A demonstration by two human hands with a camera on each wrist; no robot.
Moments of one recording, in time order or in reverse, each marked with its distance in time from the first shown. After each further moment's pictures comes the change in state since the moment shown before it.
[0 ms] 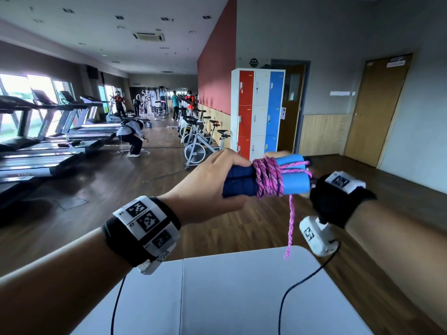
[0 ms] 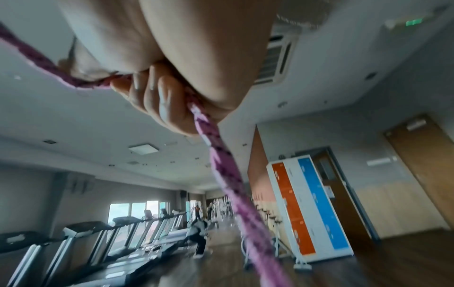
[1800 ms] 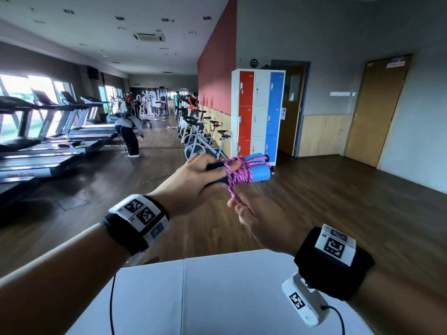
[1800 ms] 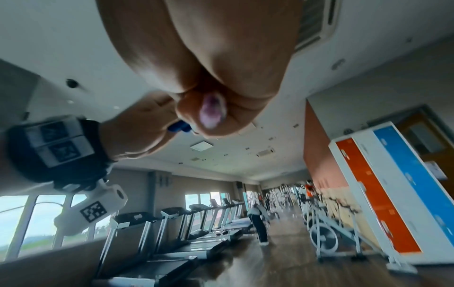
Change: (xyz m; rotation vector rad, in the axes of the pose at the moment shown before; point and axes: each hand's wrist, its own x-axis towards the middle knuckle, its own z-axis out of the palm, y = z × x) left_hand -0.008 -0.071 -0.002 0.342 -0.013 0.146; right_hand -0.098 -0.043 0.099 -0.053 0.018 -0.338
